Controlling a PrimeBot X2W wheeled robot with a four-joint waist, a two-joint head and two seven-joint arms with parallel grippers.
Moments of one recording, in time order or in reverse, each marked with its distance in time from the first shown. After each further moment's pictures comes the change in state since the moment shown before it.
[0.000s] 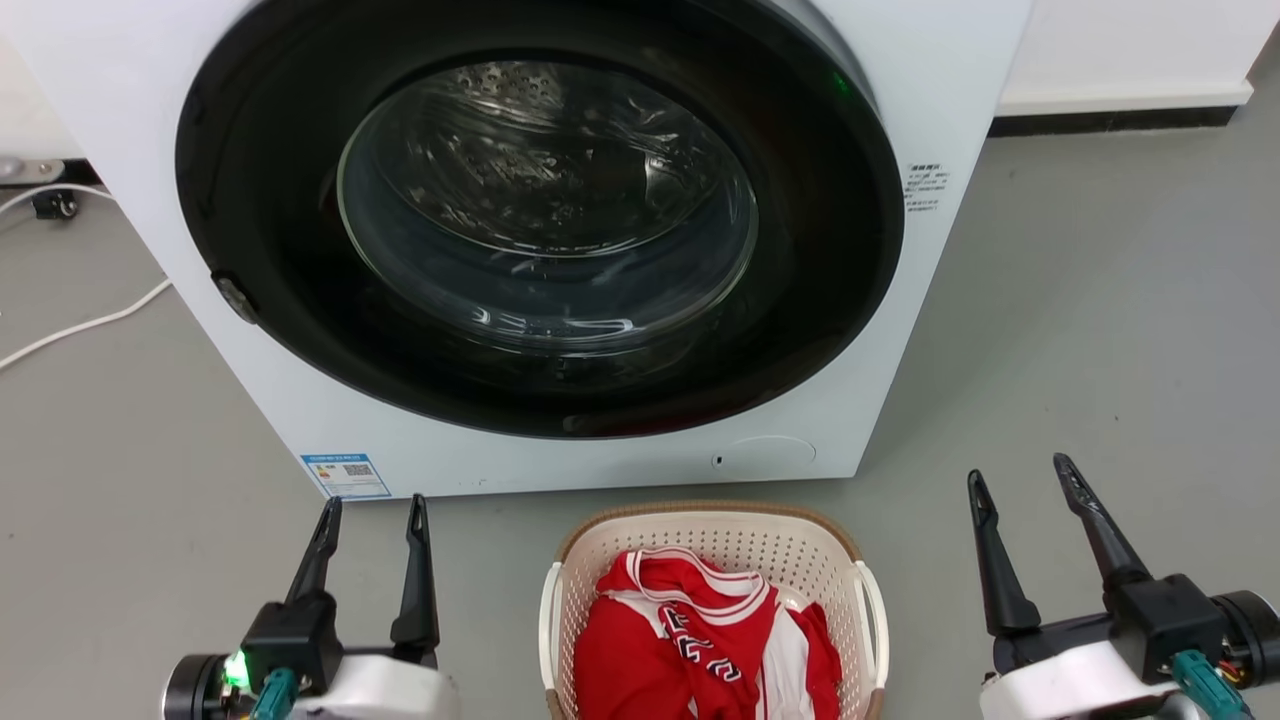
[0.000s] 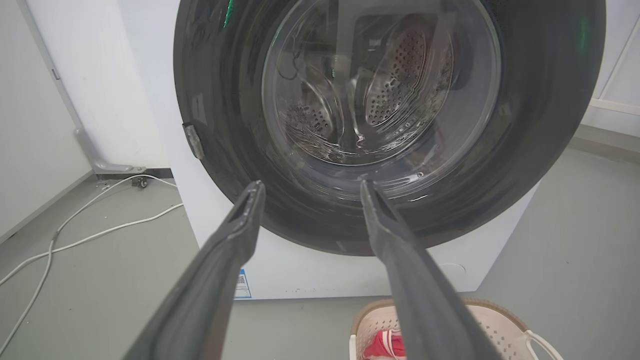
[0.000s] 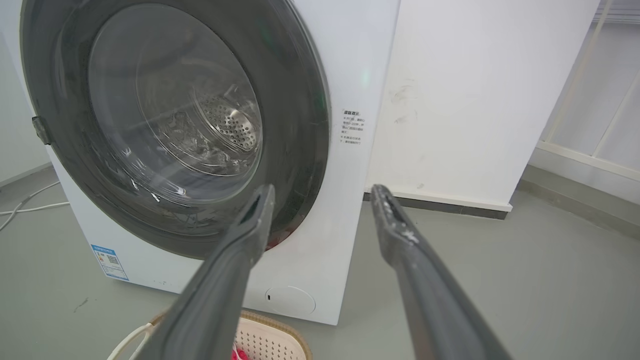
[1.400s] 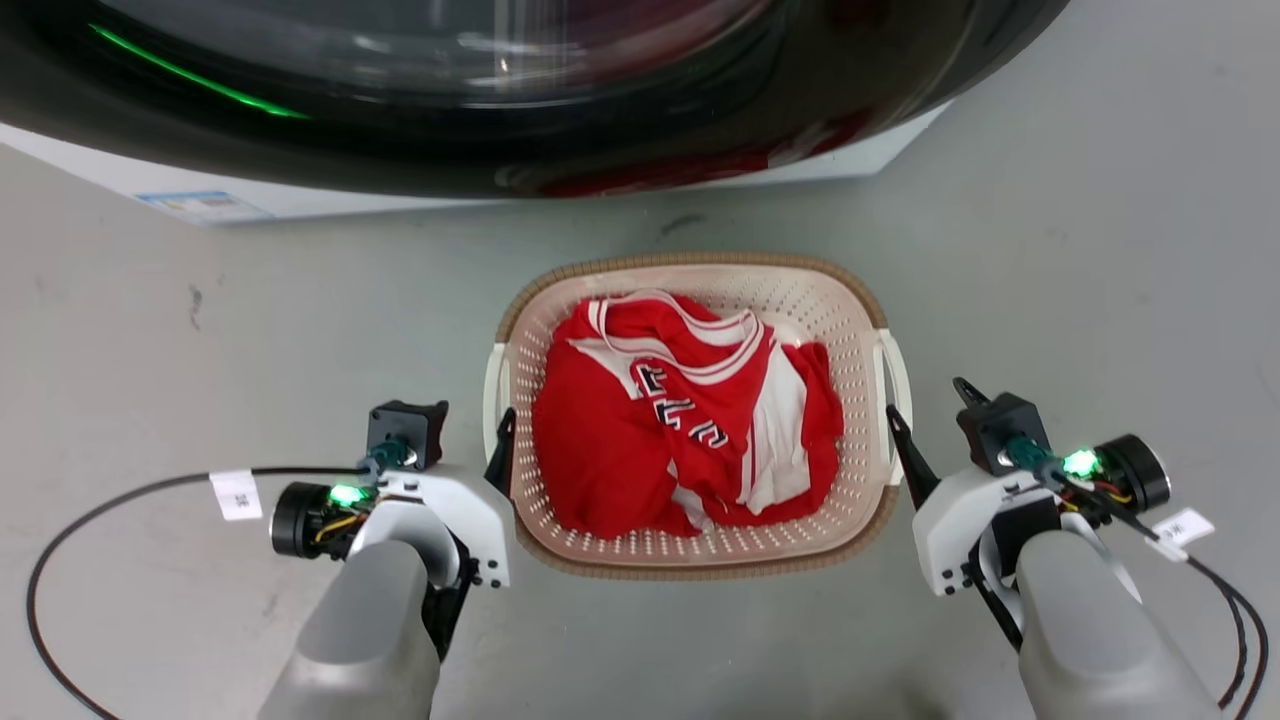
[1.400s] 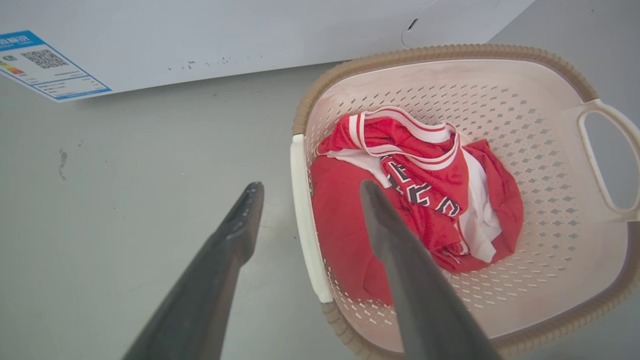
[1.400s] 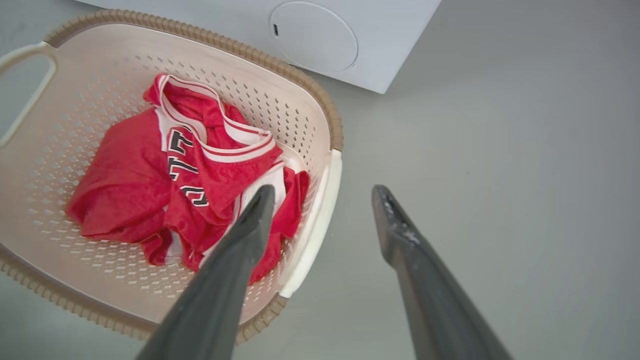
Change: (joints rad) left arm -0.639 0.013 -0.139 0.922 -0.065 -0.093 0.000; right arm -0.574 -0.001 0.025 0.865 -0.203 0.000 0.000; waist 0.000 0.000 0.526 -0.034
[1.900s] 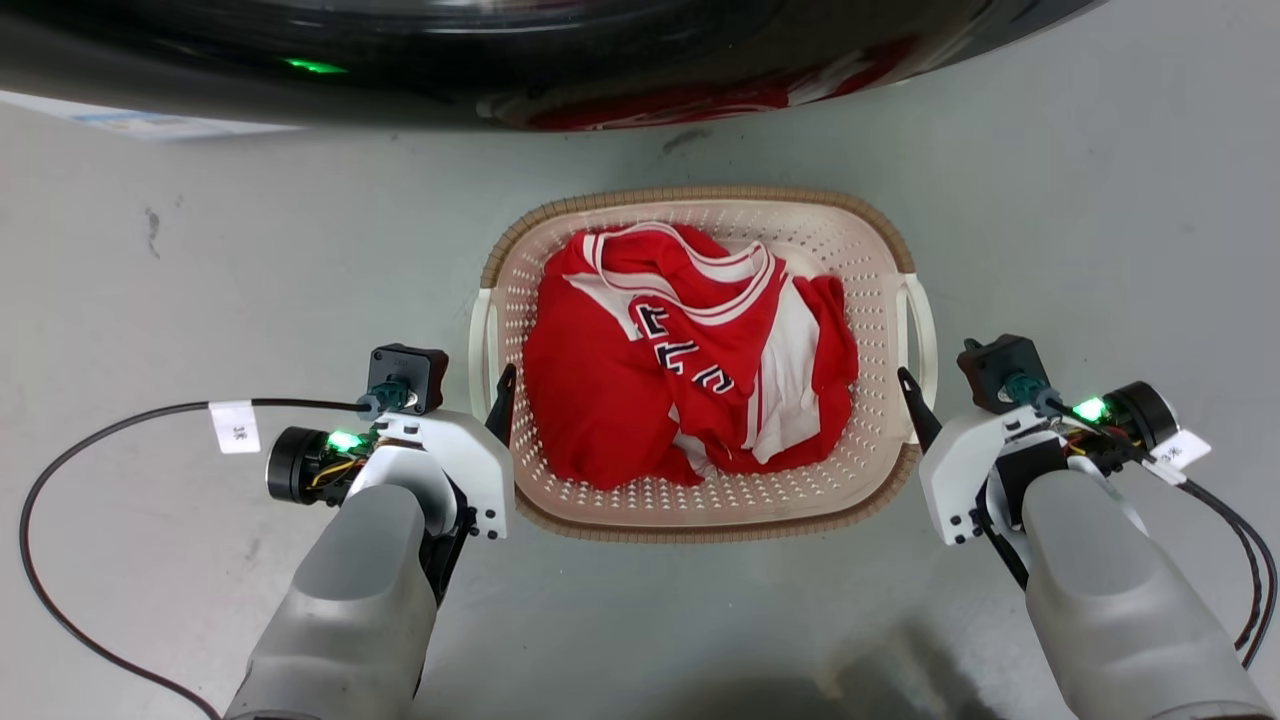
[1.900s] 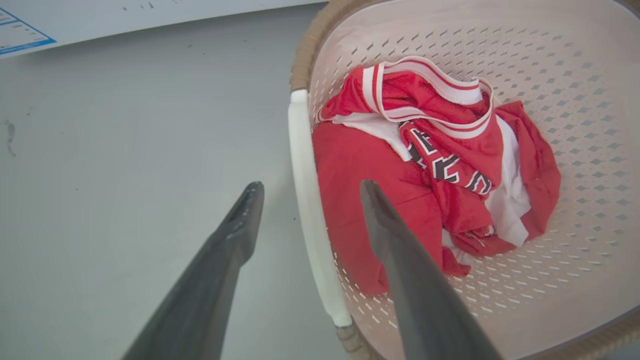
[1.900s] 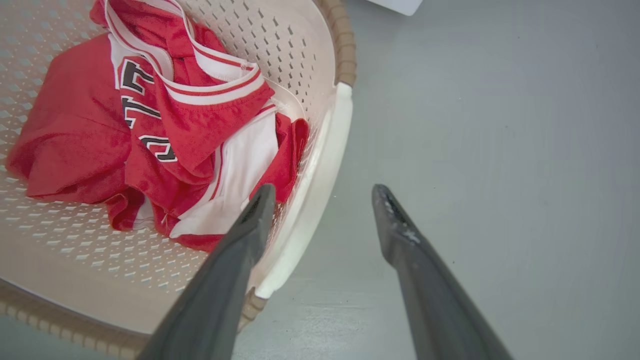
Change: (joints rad) left arm -0.148 0.007 -0.037 0.143 -0.014 -0.019 0.000; right arm -0.194 -0.002 -0.061 0.248 -0.091 0.000 0.000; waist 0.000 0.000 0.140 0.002
